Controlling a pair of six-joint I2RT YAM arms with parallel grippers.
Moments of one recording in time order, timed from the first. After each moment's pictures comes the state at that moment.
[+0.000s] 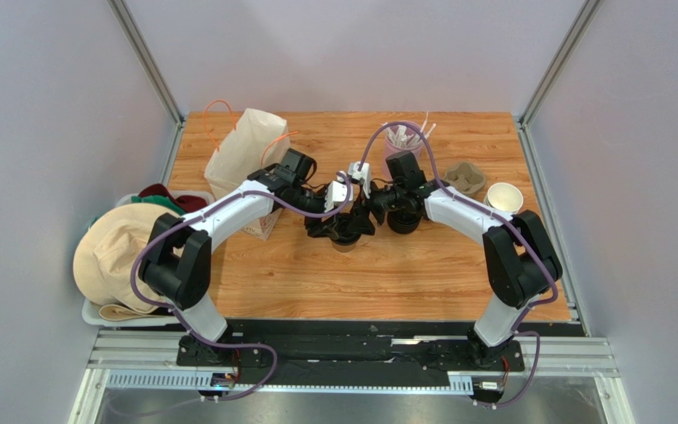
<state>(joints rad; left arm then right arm) -0.53 1.67 1.21 -0.56 0.77 0.85 0.51 1.72 1.14 -0.21 -0.81 -0.43</state>
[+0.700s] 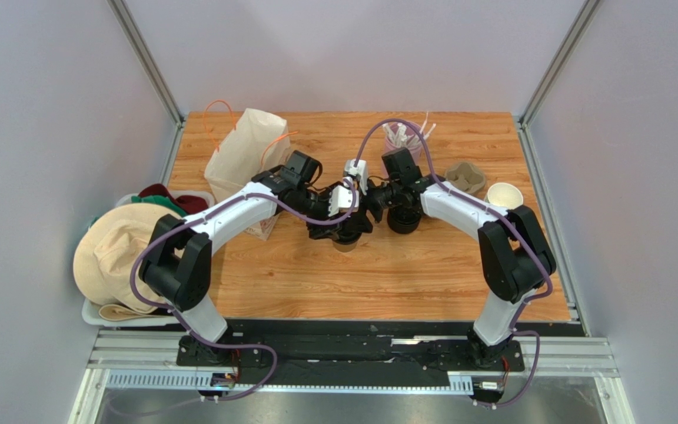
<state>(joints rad) -0.57 1.67 1.21 -0.56 0.66 0.89 0.52 1.76 1.20 -0.27 -0.80 -0.41</state>
